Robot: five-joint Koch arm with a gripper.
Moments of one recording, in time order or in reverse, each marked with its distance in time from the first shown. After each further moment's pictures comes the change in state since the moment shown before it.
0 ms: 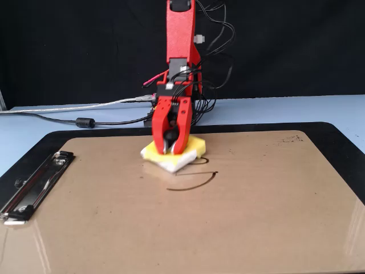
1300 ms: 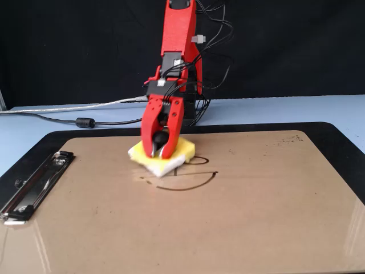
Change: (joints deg) arm 5.0 -0.7 -11.4 17.5 6.3
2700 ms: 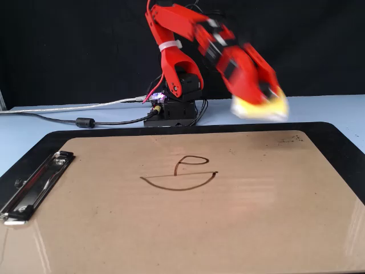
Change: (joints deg) arm -40.9 20.8 -26.4 45.9 -9.9
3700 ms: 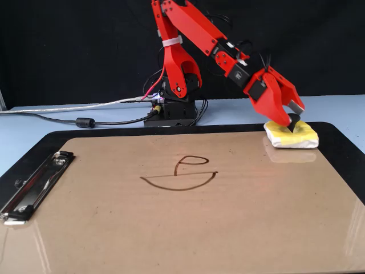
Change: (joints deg) arm -28.0 -24.3 17.0 -43.2 -3.3
